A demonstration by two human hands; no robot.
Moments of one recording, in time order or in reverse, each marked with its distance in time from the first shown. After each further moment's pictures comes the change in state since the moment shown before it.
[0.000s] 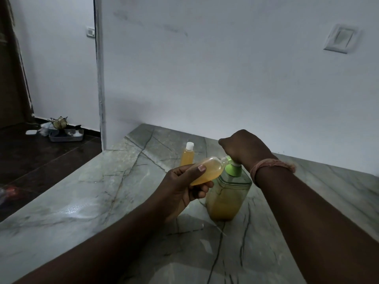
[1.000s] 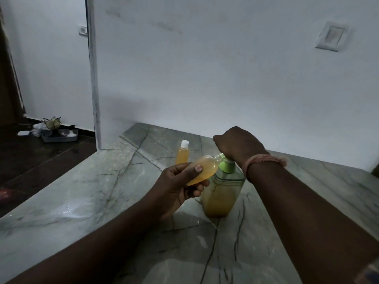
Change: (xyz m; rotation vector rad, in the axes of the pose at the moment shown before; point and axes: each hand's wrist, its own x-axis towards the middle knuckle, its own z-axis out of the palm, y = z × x) left_hand 0.001 -0.001 -0.001 0.047 -0.014 -0.006; right_hand -0.009 -0.003 -0.006 -0.029 0.009 -0.019
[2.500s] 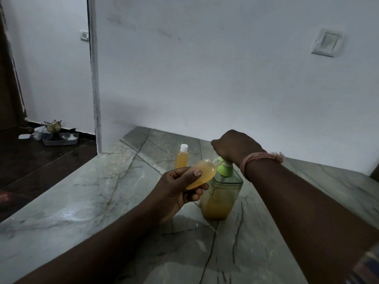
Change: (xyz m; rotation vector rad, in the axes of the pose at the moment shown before) left_hand -0.001 0.001 0.001 -0.013 0.003 -0.014; right_hand -0.001 -0.006 -0.007 -0.117 -0.025 -0.037
